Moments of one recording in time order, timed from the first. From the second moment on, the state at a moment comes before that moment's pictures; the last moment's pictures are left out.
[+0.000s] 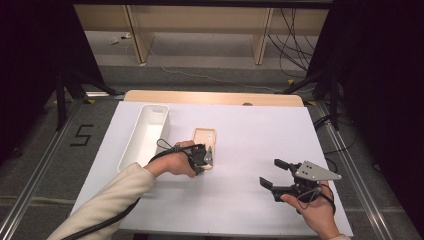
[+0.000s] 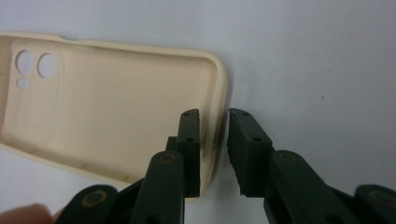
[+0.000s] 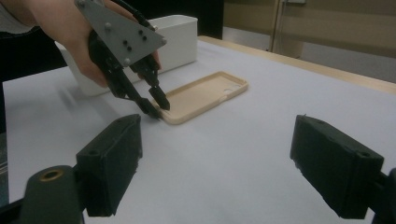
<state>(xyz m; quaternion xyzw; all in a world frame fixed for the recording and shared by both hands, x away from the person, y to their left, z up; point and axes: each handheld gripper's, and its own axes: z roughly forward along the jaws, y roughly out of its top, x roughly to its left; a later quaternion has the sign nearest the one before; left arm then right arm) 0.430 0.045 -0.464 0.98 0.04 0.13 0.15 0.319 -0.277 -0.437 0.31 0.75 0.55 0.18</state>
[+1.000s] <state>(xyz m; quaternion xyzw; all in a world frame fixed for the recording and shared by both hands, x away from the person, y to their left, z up) 0.436 0.039 -0.462 0.98 0.04 0.12 0.14 0.320 -0.277 -0.437 0.31 0.75 0.56 0.18</state>
